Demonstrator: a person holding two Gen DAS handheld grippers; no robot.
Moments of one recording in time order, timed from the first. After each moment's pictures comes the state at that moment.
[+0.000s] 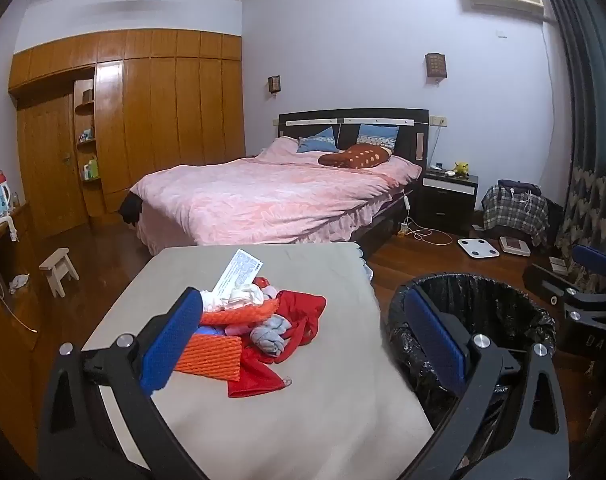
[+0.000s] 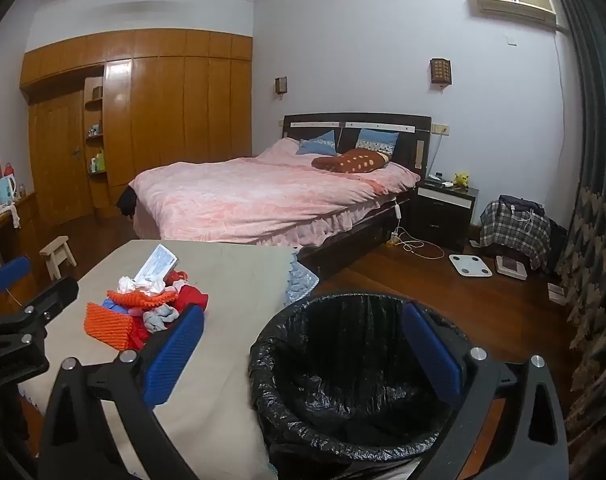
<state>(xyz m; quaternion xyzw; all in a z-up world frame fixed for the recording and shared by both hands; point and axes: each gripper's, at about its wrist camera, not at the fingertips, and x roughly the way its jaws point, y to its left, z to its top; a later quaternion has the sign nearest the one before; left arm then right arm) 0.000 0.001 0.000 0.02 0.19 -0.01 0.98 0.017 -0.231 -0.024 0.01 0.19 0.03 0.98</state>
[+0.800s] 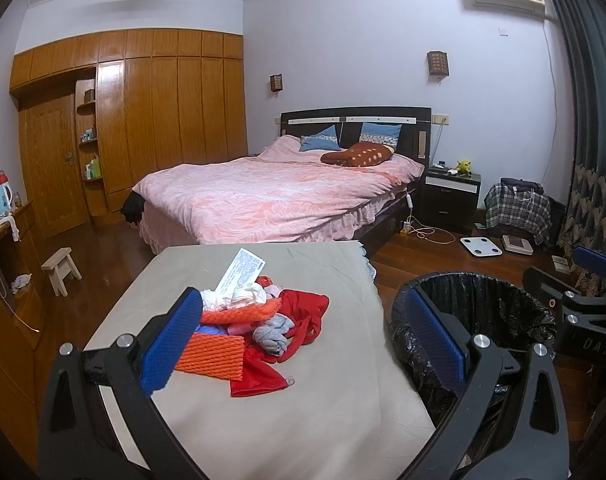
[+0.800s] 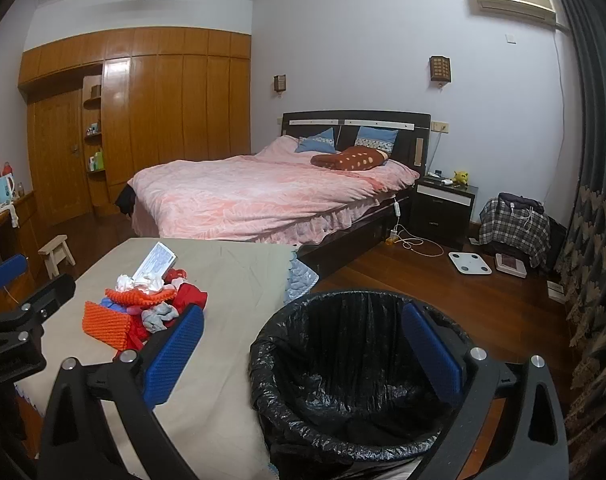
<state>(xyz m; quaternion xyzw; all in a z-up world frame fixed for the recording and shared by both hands) 0.004 0.002 -0.005 0.03 0.19 0.00 0.98 0.020 -0.234 -0.026 0.01 0.20 0.02 0.98</state>
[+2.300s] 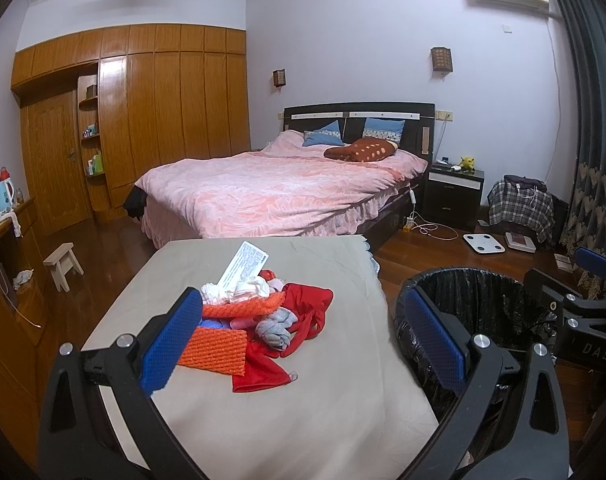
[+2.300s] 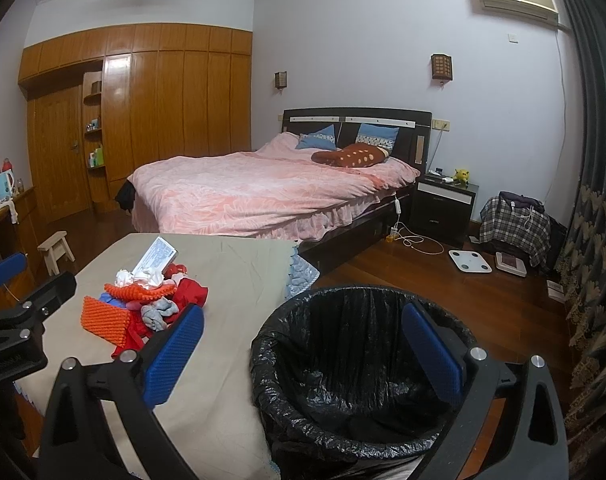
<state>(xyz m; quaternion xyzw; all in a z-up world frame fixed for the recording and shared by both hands) 0.006 0.005 -0.011 0.03 0.19 0.00 0.98 0.023 -0.229 -0.029 0.01 0.20 0.02 0.98</state>
